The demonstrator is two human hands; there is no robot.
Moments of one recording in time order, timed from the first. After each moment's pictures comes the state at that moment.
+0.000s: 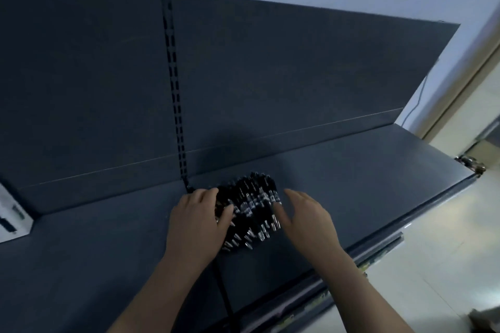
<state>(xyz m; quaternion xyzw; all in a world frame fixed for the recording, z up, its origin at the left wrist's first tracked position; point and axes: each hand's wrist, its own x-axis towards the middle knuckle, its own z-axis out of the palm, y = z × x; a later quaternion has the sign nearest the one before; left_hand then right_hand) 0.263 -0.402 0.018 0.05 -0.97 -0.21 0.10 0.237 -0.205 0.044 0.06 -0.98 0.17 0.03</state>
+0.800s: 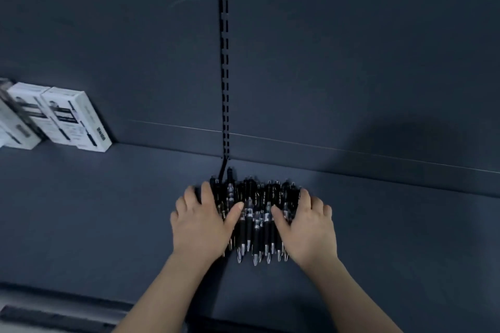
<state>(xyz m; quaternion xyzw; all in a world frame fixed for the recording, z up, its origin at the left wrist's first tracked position) 0.236 -0.346 -0.014 0.42 -0.89 -0.15 0.03 0.125 -0.203 -0.019 0.24 -0.96 0.14 -0.04</state>
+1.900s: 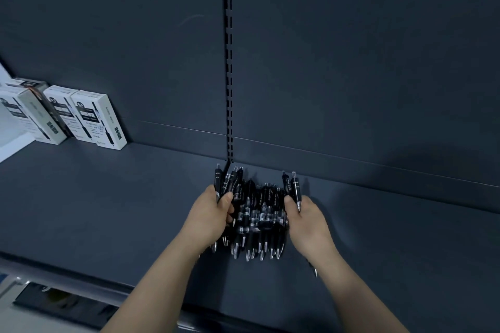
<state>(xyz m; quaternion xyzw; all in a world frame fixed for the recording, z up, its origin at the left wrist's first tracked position) 0.231 -0.334 0.011 0.41 -0.77 -0.48 0.12 0.111 -0.195 0.002 0.22 -0.87 0.39 -0.19</state>
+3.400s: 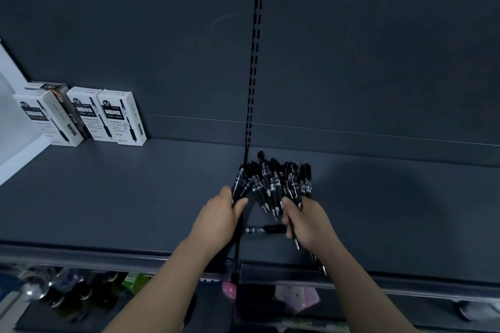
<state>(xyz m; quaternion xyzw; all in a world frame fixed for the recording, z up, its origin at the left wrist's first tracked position) 0.320 -0.366 -0.014 0.26 -0.90 -0.32 0.11 0.222 -0.205 0.001 0.18 -0.85 0.44 -0.22</state>
